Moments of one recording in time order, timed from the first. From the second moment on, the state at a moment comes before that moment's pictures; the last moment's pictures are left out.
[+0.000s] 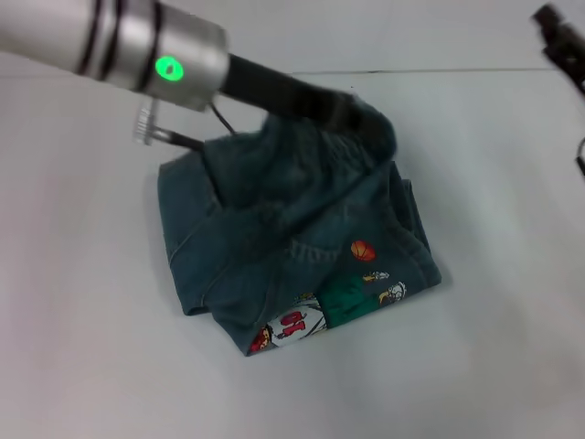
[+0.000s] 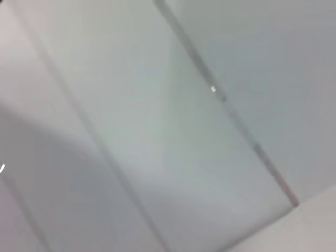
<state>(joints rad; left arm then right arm) -0.98 -2.16 0.78 0.90 2.27 1.57 -2.35 0.68 2.08 0.30 -0.10 -1.81 -1.20 1.01</state>
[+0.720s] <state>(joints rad) -1.01 -2.17 1.17 0.65 2.12 1.23 -2.34 0.69 2.09 0.29 -0.10 -1.77 -1.16 1.02</state>
